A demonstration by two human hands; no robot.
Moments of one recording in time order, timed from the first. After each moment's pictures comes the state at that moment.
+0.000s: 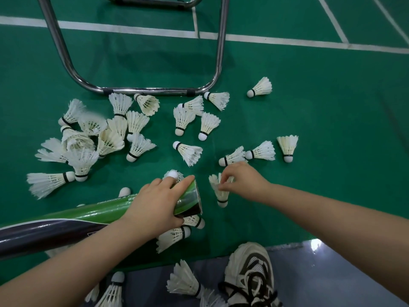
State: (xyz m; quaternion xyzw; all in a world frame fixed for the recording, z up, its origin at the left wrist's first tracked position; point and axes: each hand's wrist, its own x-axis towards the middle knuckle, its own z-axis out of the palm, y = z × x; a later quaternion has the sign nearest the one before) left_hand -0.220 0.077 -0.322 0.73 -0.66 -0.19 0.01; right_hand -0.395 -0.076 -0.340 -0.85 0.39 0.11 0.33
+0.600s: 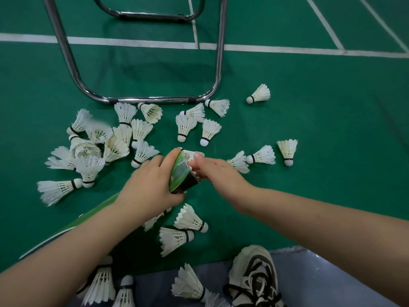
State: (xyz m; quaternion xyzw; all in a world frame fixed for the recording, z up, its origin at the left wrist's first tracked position) left_hand -0.197 0.061 -0.290 0.77 -0.60 -0.19 0.13; right_hand -0.338 -0.023 -0.261 -0.62 0.41 -0.07 0.67
